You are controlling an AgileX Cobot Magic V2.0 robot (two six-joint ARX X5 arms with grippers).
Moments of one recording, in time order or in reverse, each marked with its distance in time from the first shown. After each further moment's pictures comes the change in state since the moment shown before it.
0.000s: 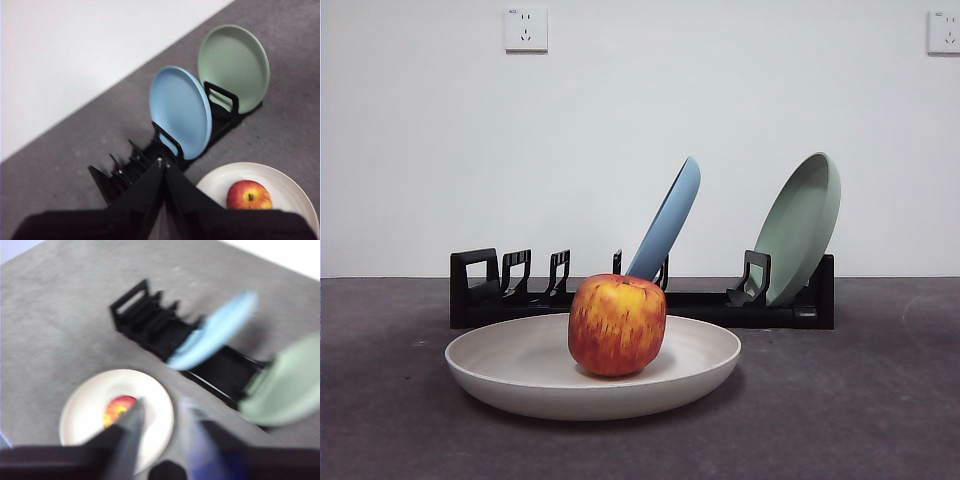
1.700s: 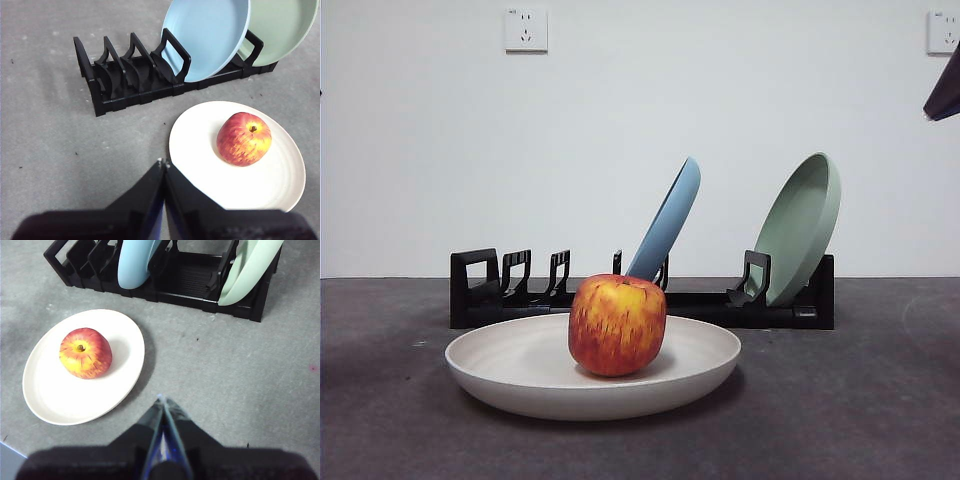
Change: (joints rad) left arm 0.419 -0.414 -0.583 0.107 0.397 -0.283; right arm -0.239 -0.418 -0.694 0.237 -0.137 0.162
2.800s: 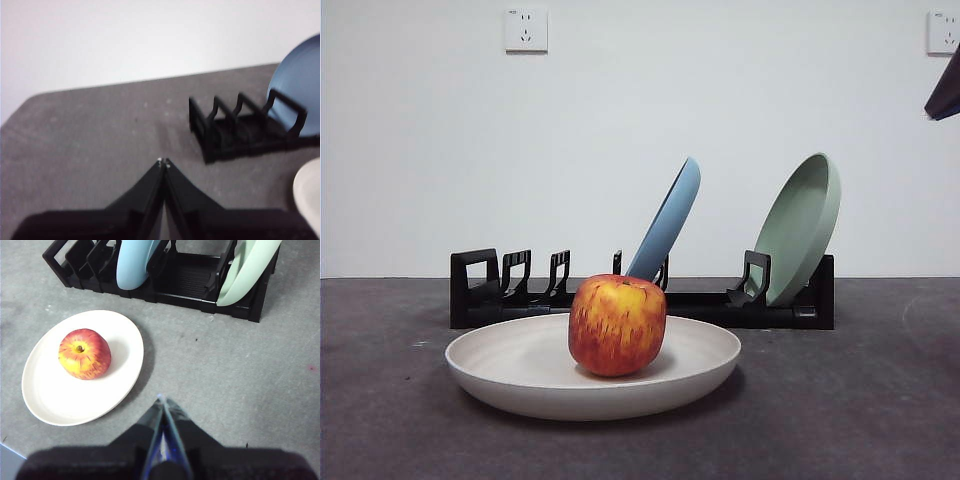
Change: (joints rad) left arm 0.370 -0.391 -0.368 0.320 0.003 0.196; right arm 0.000 -0.002 0.000 0.000 0.000 0.000
